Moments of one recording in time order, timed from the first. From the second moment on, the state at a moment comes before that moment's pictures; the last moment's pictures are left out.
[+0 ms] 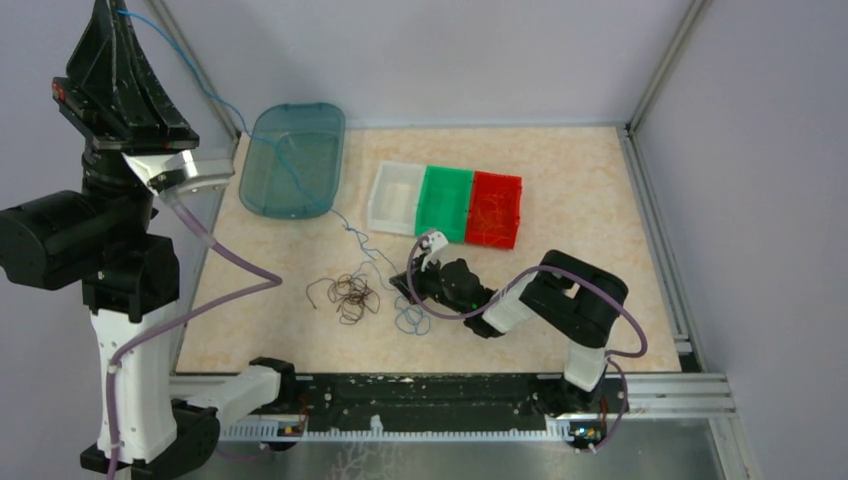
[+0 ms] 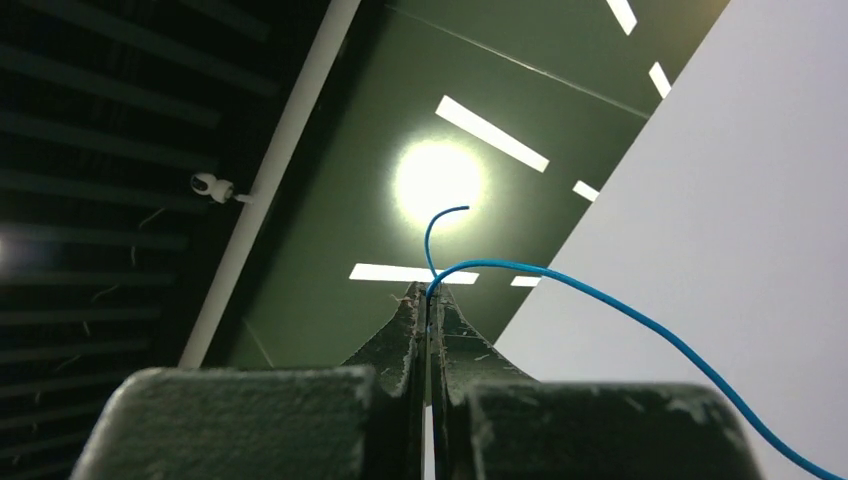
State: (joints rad) left arm -0.23 1.04 1.79 0.24 0.33 1.19; right arm 0.99 1.79 0.57 1.05 0.03 0.49
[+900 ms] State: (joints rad) left arm -0.23 1.23 2.18 0.38 0.34 1.38; right arm 1.01 1.82 0.53 0.97 0.11 0.45
